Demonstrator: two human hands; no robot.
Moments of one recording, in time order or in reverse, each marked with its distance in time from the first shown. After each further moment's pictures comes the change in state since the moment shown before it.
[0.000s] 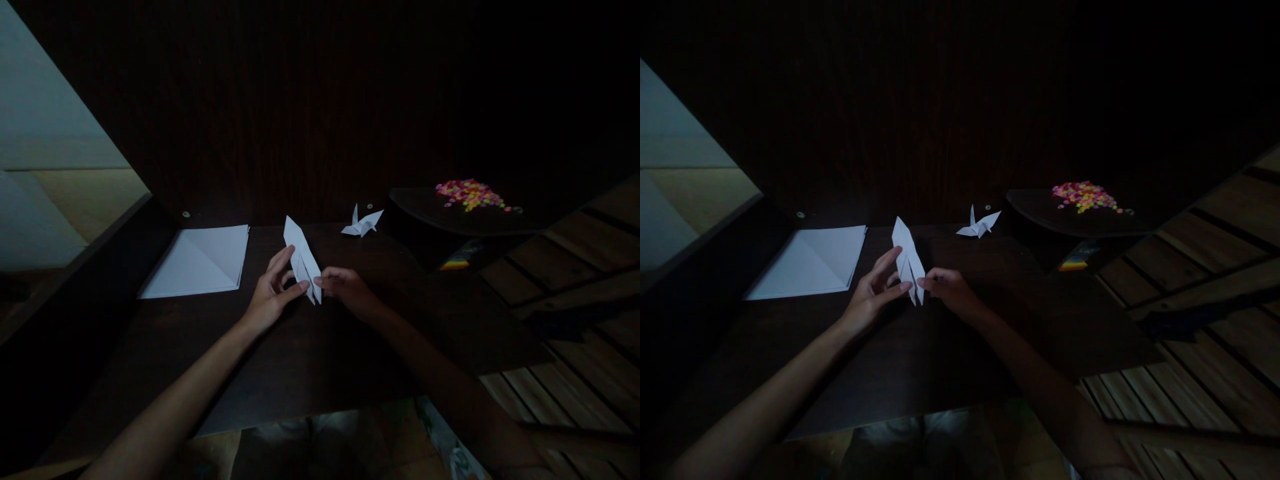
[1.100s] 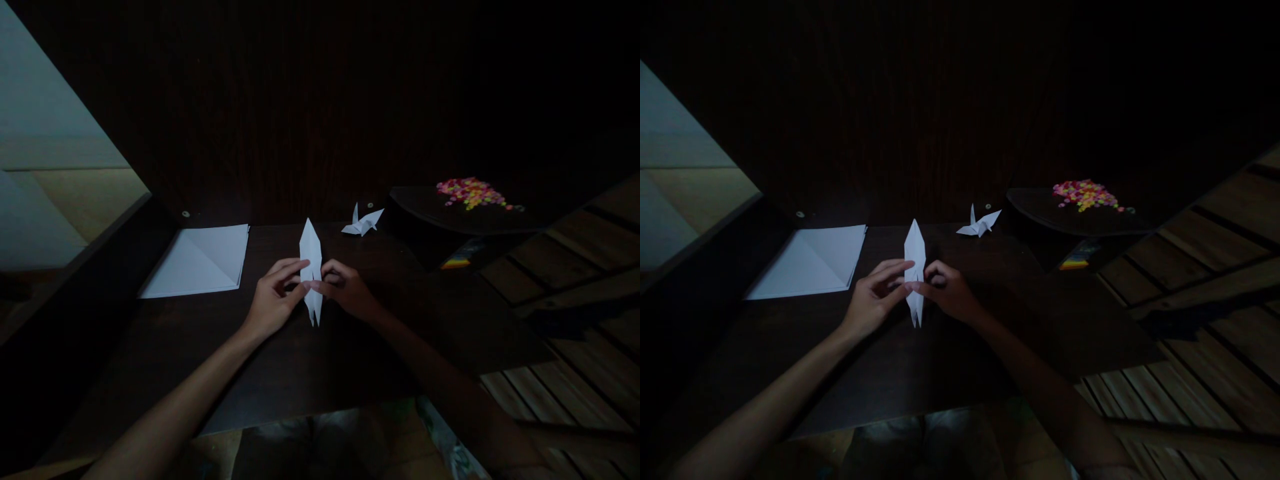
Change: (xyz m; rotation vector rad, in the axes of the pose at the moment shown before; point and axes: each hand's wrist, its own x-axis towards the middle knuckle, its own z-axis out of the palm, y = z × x) left_hand -0.004 0.007 0.005 0.217 -0.006 0.093; right_hand -0.003 0.000 0.003 -0.121 0.045 -0.149
